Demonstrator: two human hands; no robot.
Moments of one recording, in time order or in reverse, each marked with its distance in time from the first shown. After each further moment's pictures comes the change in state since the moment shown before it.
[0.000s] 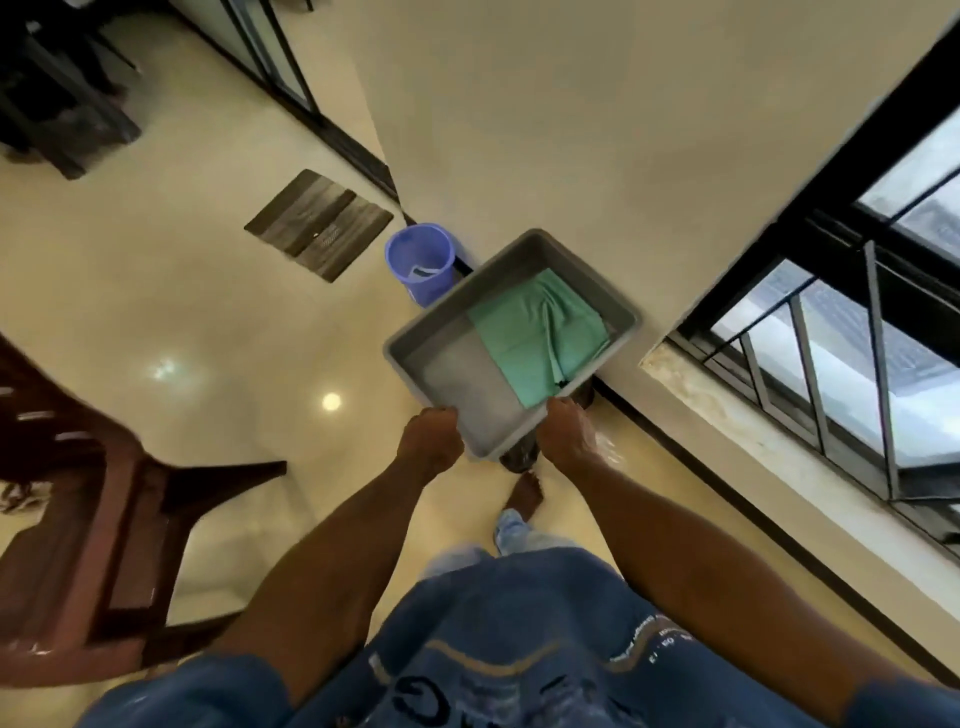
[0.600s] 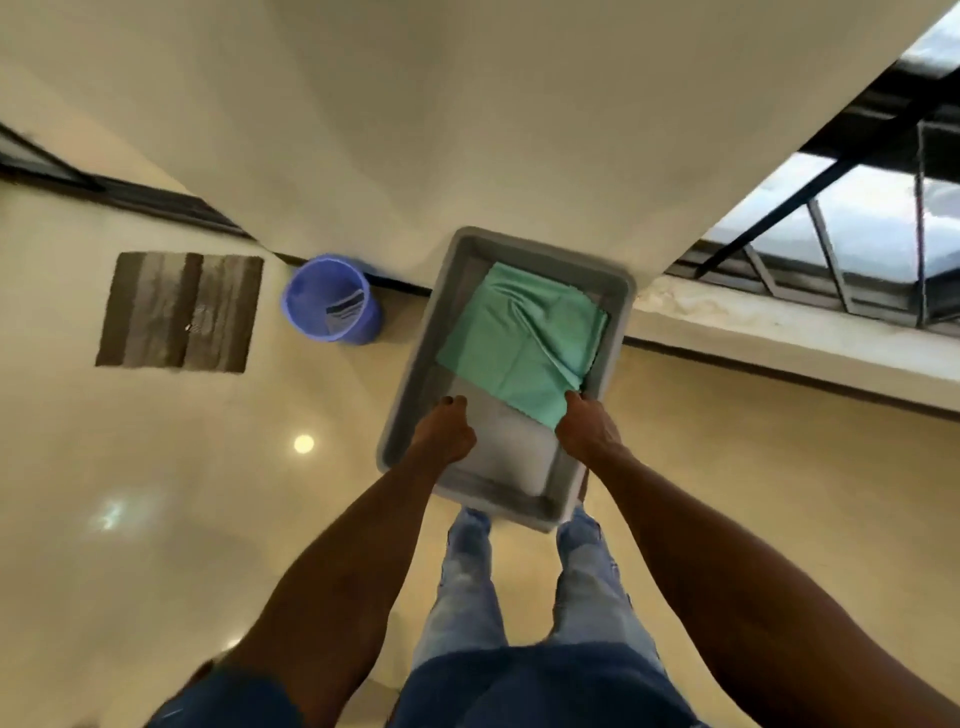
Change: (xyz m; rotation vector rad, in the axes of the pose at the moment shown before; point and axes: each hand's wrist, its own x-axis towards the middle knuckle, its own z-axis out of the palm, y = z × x) left_hand 0.257 -0.031 -0.044 0.160 -0.425 0.277; right_hand 0.145 -0.038 0.038 0.193 -0.038 0.502
